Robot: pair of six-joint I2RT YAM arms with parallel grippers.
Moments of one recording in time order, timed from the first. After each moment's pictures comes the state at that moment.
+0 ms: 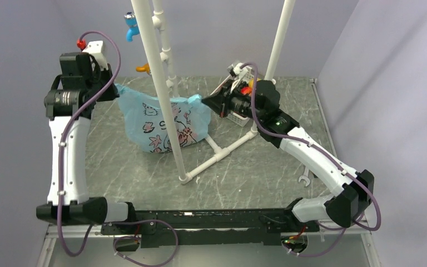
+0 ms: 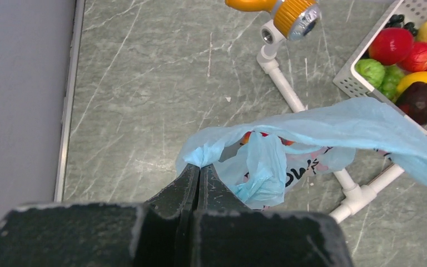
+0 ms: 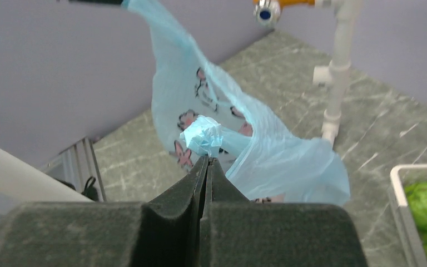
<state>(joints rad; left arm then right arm) 0.03 1.30 1.79 -1.01 0.04 -0.11 0.65 1.33 1.29 0.06 -0.40 0.26</state>
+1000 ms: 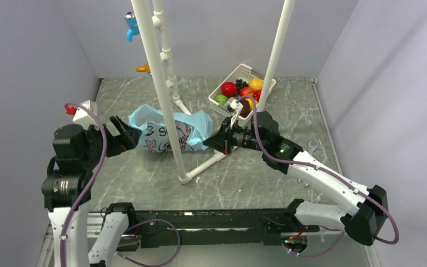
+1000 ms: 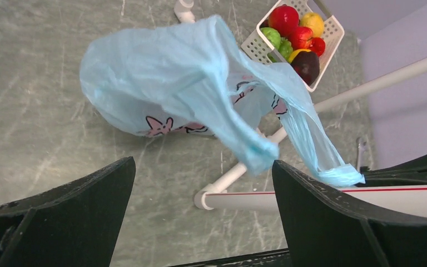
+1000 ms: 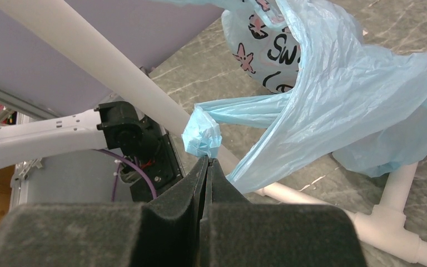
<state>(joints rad) 0.05 0.71 1.26 -0.97 0.27 -0.39 0.79 1.11 0.93 -0.01 -0.44 0.39</state>
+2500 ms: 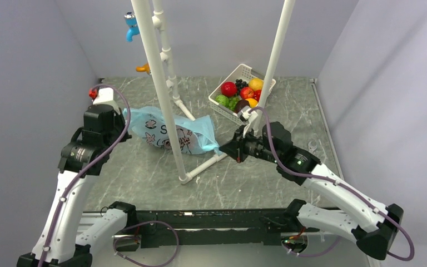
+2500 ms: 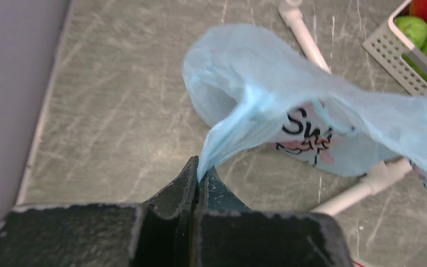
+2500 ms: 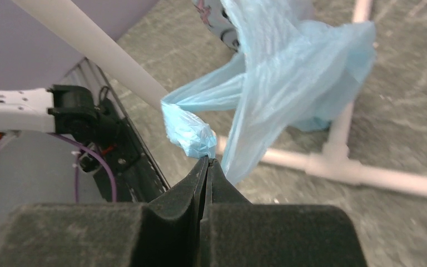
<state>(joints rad) -0.23 0.85 1.19 -0.91 -0.26 -0.33 0.82 0.96 0.90 -0.22 -0.26 0.33</state>
